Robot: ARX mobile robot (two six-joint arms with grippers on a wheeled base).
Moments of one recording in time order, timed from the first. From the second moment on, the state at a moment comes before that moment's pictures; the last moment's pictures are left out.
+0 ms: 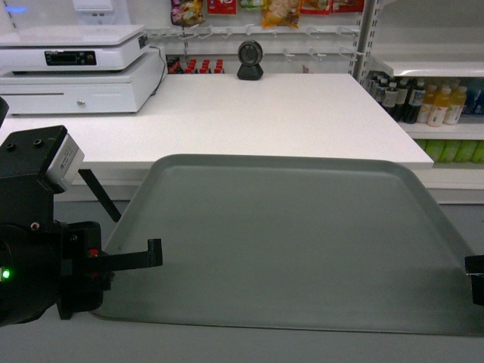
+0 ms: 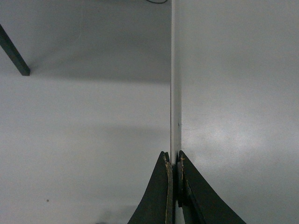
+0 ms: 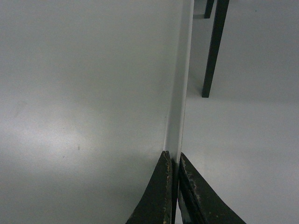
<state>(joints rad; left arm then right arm) -0.37 1.50 0.57 0.16 -0.22 -0.36 0.11 1.52 0.48 0.36 -0.10 0.10</state>
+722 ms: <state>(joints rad) -0.37 1.51 0.57 0.16 -0.22 -0.36 0.11 1.52 0.48 0.35 -0.10 0.10</state>
